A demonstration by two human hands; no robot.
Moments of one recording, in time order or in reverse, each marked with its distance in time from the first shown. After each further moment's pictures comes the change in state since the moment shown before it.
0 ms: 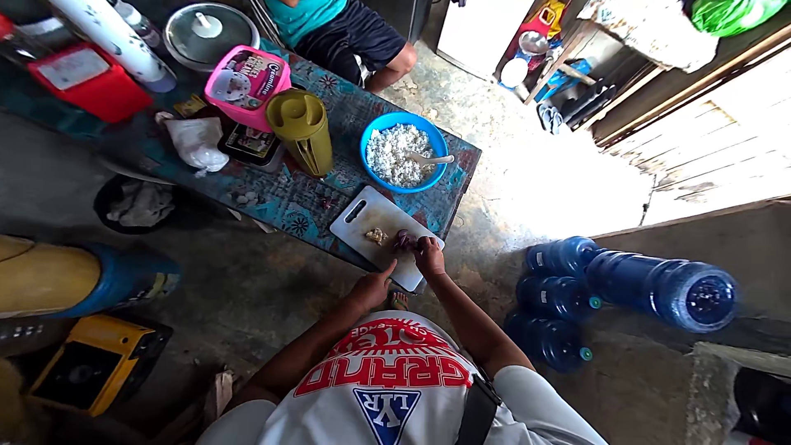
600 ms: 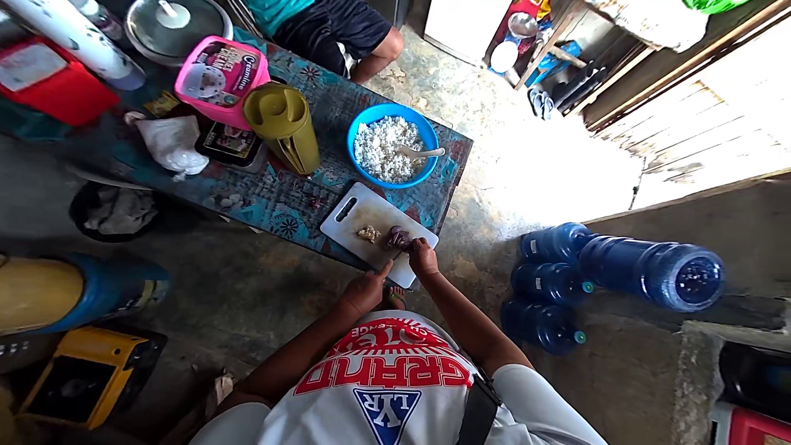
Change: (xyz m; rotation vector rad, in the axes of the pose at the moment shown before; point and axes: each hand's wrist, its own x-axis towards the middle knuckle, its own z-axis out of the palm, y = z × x) left_hand -0.012 0.015 -0.007 0.216 -0.011 -0.024; right_hand -0.007 -0.004 0.003 -0.032 -0.073 0.011
